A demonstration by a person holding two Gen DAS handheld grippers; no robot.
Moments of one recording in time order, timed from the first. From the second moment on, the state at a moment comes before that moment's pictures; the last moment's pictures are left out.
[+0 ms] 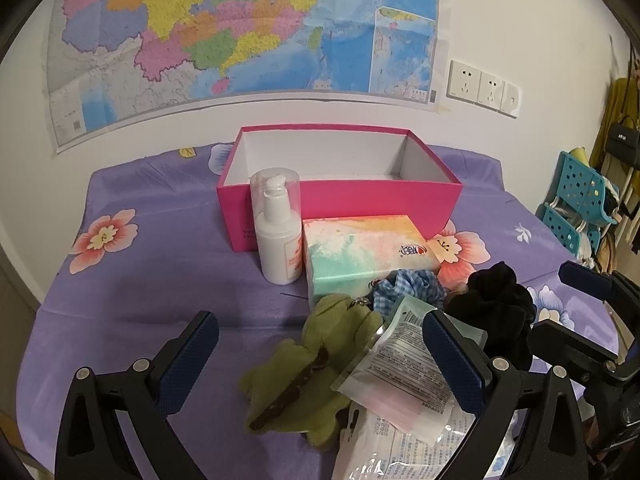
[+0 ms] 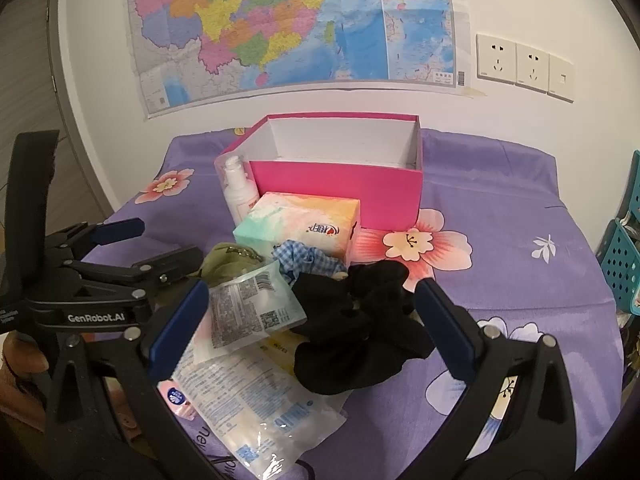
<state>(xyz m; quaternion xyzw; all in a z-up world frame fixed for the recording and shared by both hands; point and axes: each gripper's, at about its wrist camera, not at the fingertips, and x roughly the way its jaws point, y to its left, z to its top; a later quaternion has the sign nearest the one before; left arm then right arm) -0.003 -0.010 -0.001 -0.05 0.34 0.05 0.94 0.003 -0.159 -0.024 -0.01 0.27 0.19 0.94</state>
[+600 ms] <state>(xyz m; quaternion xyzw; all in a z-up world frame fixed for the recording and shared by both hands) 0.012 -0.022 -0.015 -0.04 0.38 -0.02 0.92 0.038 -0.191 -0.035 0.01 0.33 0.19 0.92</state>
